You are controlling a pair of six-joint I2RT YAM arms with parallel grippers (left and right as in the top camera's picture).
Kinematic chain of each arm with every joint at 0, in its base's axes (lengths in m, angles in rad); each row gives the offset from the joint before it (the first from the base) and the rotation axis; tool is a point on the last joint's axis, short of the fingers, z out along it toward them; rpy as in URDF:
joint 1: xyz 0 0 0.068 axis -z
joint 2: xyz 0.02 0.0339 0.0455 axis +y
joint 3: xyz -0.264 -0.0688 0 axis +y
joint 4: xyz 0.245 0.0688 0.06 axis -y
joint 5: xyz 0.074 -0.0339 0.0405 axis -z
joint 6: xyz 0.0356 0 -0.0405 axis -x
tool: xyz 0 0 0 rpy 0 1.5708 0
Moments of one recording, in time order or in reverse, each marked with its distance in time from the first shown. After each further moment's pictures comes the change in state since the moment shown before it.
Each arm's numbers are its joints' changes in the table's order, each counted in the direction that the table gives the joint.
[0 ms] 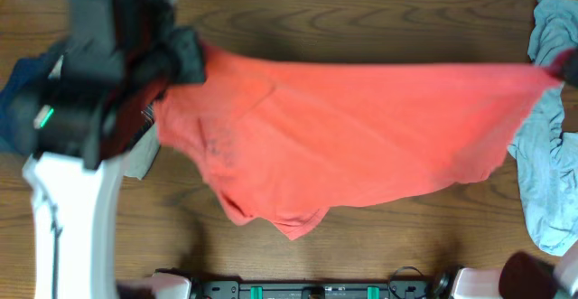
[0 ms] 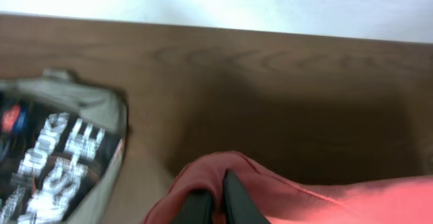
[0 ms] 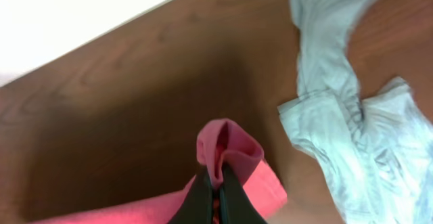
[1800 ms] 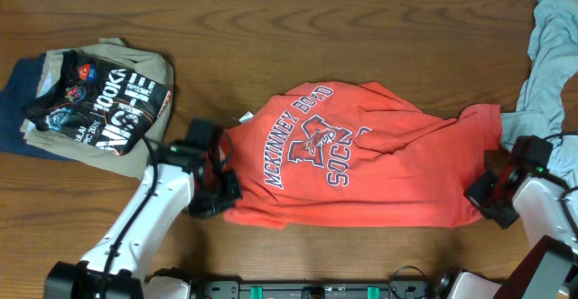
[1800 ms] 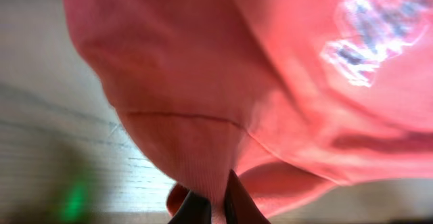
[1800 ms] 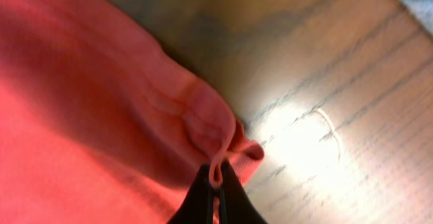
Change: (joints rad) left arm 0.001 -0.165 1.248 0.250 0.291 0.281; right arm 0.076 -0.193 1.410 0.637 0.263 -0.280
